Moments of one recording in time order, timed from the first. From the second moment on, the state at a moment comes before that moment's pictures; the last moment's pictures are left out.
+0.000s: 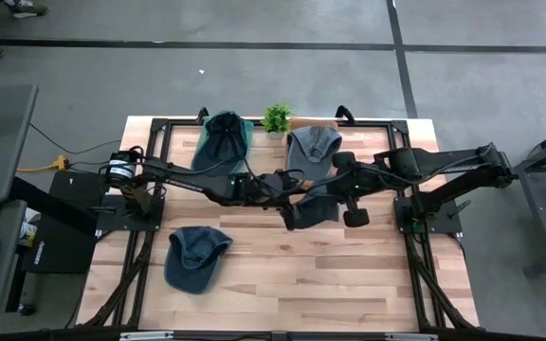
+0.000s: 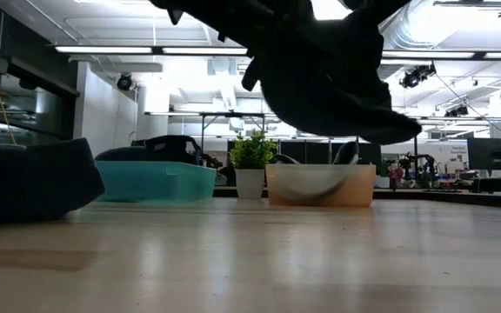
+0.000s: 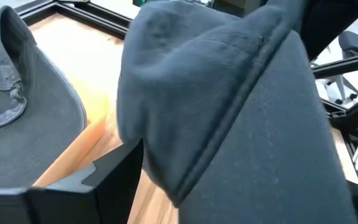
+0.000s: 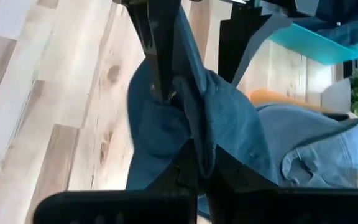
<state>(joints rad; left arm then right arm) -0.07 1.77 1.28 0.10 -0.19 -0.39 0.12 1.30 1.34 -1.01 0.13 -0.12</state>
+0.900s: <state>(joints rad) -0.07 1.77 1.28 0.07 -0.23 -0.37 0.12 1.30 1.34 -1.00 0.13 -0.14</state>
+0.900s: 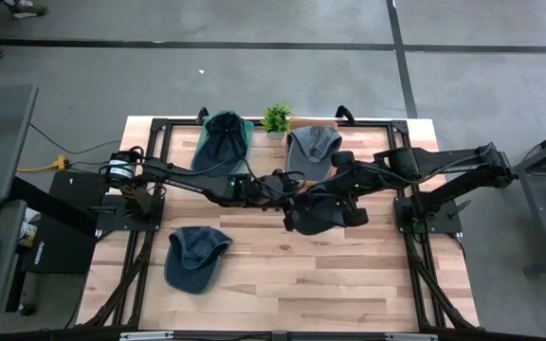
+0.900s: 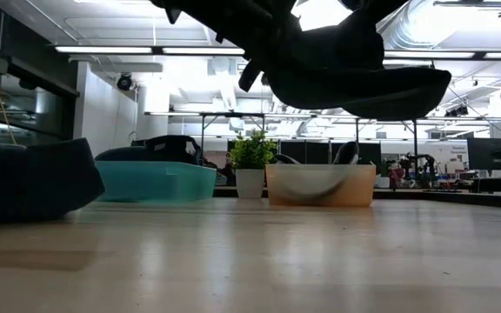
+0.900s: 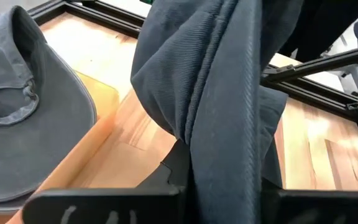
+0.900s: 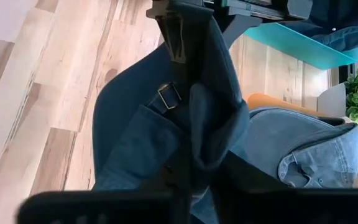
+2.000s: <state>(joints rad) -0.12 1.75 1.28 -0.10 -0.47 -0.41 0.18 1.04 1.38 -1.29 0.45 0.27</state>
